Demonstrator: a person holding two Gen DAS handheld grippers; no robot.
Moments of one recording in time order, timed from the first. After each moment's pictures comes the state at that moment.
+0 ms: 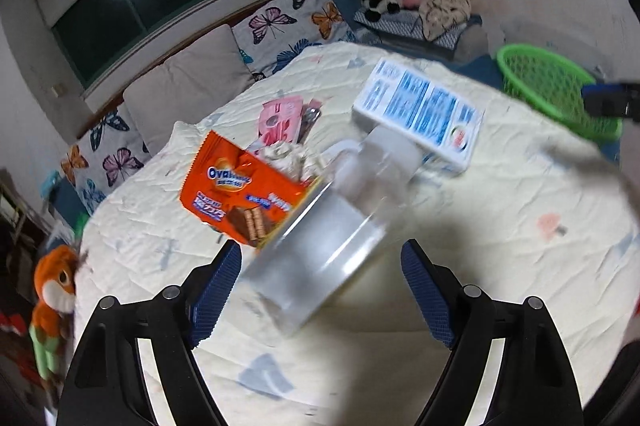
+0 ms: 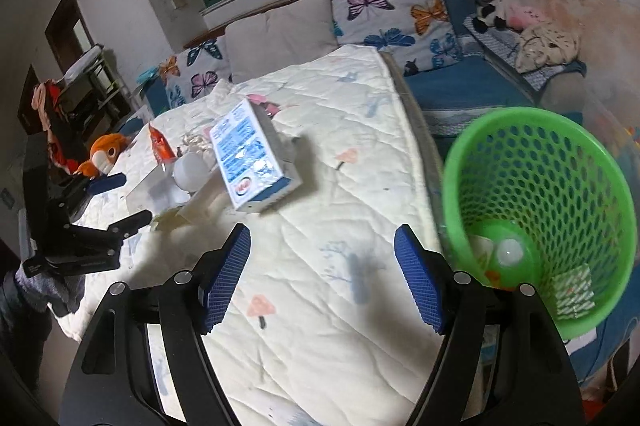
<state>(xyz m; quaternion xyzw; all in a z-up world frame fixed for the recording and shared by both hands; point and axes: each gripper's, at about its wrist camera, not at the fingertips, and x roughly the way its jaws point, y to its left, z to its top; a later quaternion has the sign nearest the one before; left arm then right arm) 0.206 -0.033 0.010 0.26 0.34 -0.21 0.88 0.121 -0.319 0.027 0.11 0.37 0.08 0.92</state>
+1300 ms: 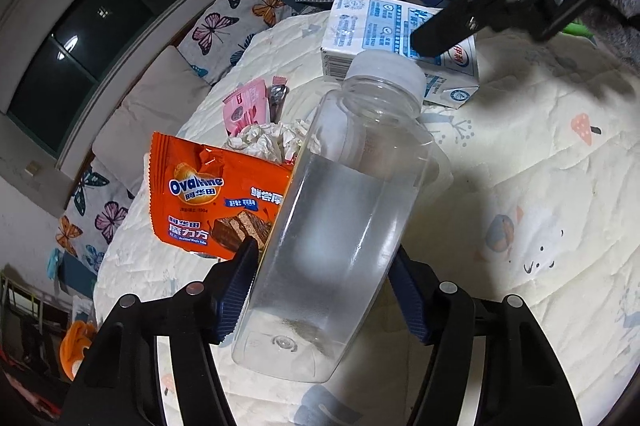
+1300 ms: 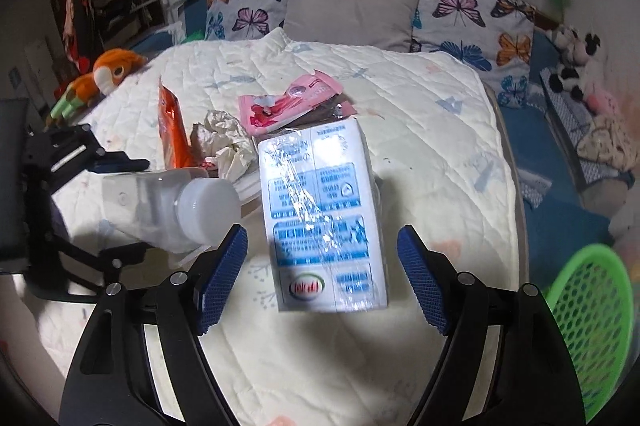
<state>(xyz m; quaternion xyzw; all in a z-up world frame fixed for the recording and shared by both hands) 0.226 -0.039 -0.021 0.38 0.33 -0.26 0.82 0.242 -0.217 0.011 -0.07 0.41 0.16 0.90</state>
